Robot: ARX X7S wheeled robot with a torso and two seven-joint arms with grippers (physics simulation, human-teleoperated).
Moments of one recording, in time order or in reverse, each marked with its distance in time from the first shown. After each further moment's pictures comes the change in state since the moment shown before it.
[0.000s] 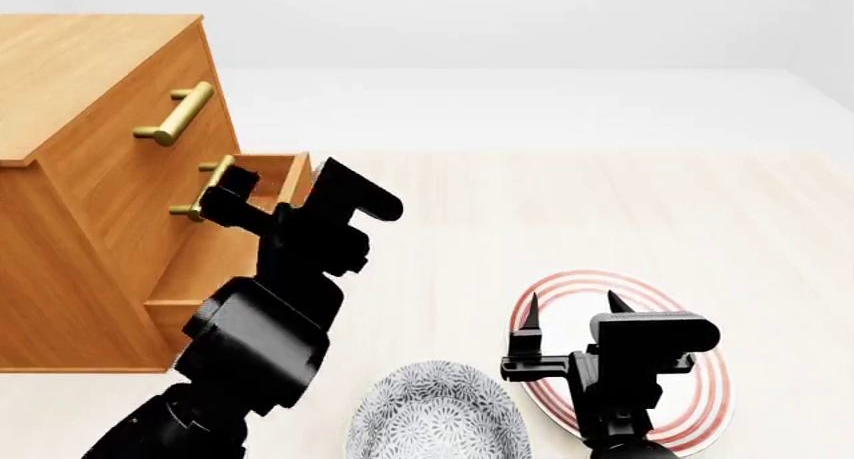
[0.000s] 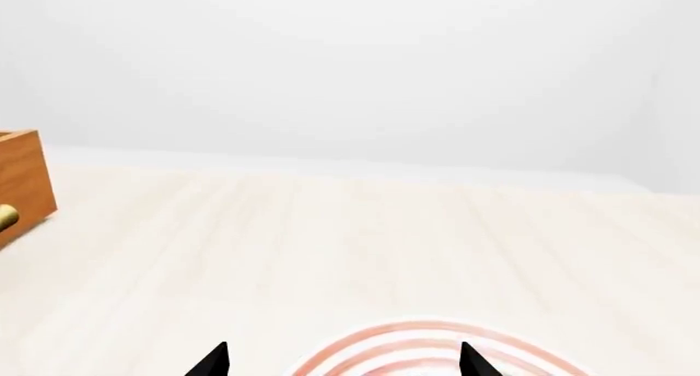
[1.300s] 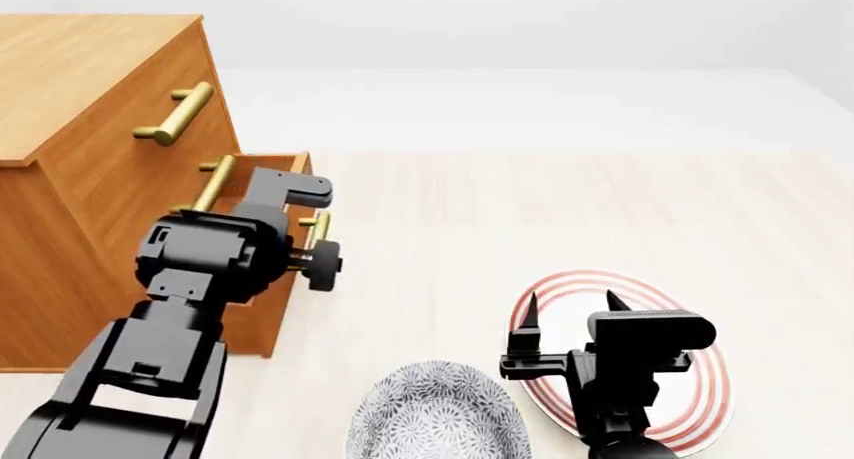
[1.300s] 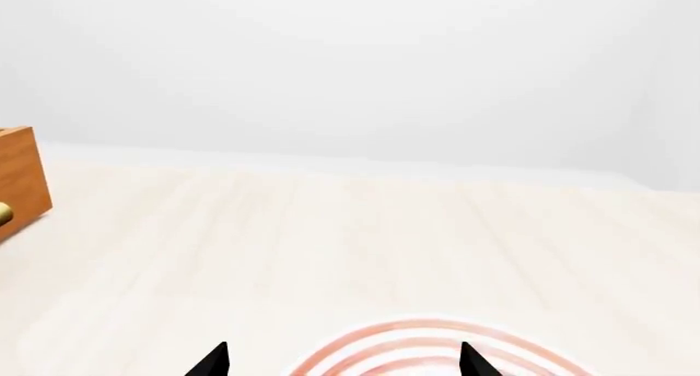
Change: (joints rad) left arm -0.267 0.059 -0.333 -0.827 -0.185 0.116 0.328; right arm 0.016 0.011 -0.020 0.023 0.017 -0.008 0.023
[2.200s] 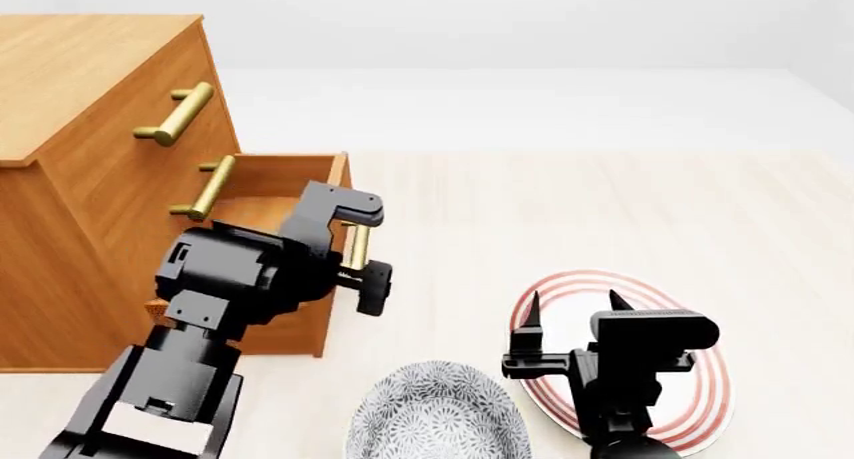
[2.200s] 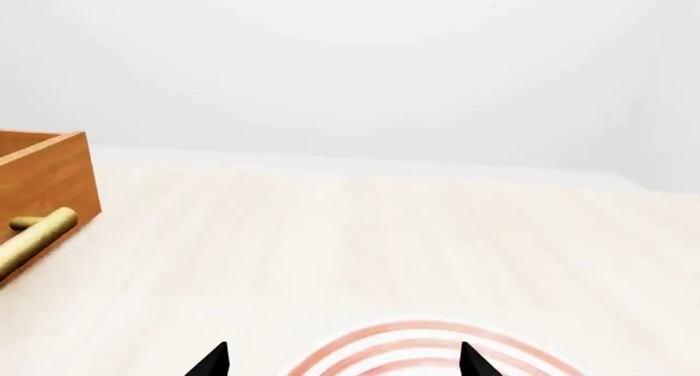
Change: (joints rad) left arm 0.095 0.012 0.071 0.279 -0.106 -0.156 0.125; right arm 0.003 0.015 -0.008 -0.005 0.016 -0.001 0.018
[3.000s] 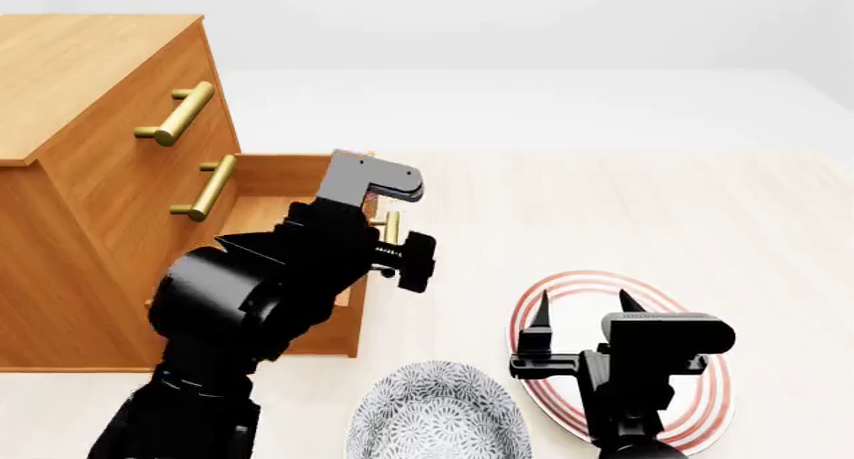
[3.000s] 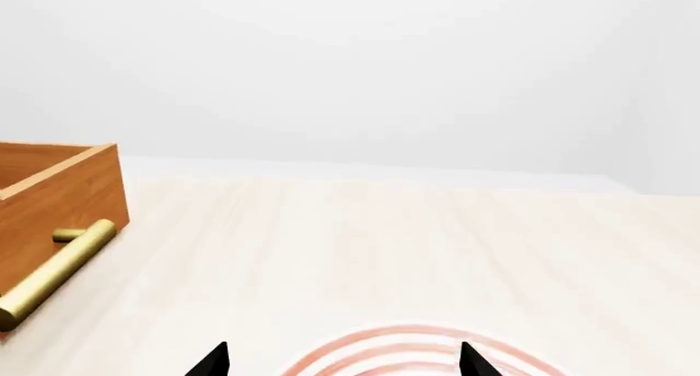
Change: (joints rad) left arm 0.128 0.037 -0.061 0.454 -0.129 -0.035 -0.234; right arm -0.018 0.023 0.012 -0.035 0.021 -0.004 0.019
